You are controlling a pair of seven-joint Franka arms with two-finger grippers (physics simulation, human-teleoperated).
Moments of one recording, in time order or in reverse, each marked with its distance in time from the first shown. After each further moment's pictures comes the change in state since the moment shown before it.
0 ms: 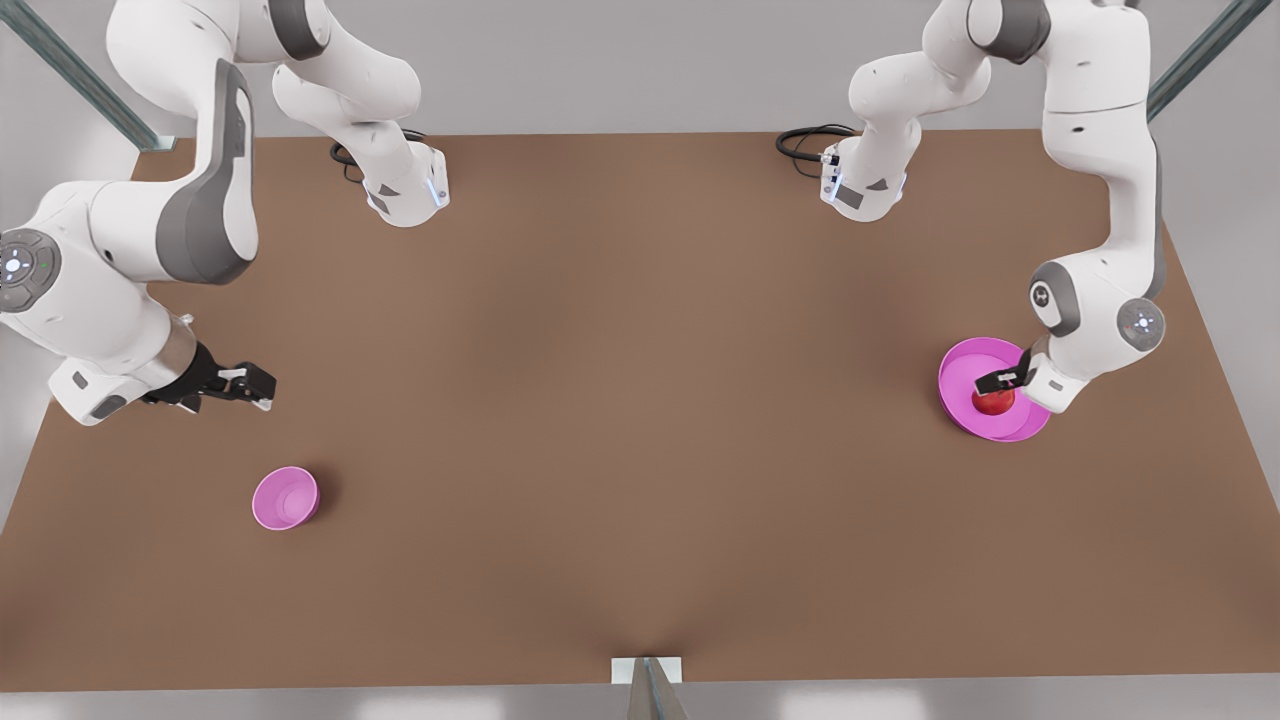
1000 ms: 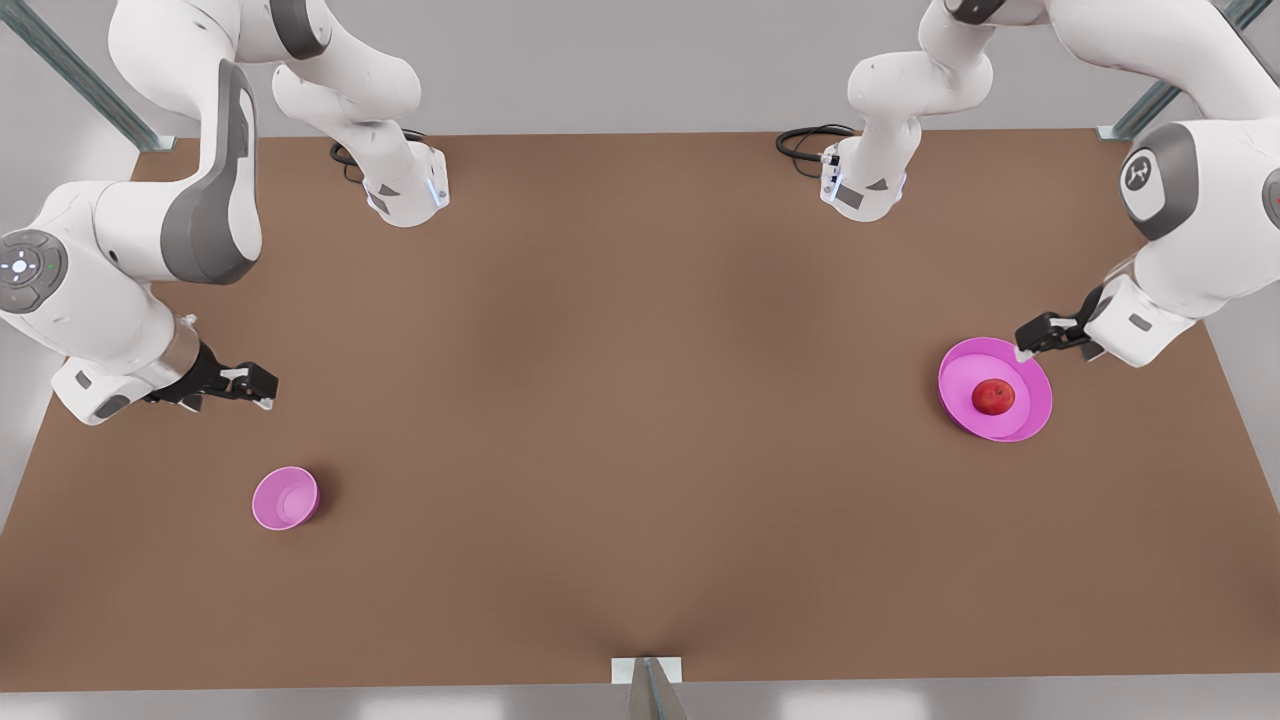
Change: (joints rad) left arm -0.128 -0.100 -0.114 0.741 0.004 -0.763 -0.072; right arm 0.005 0.000 -0.003 -0.003 -0.013 -0.004 0.008
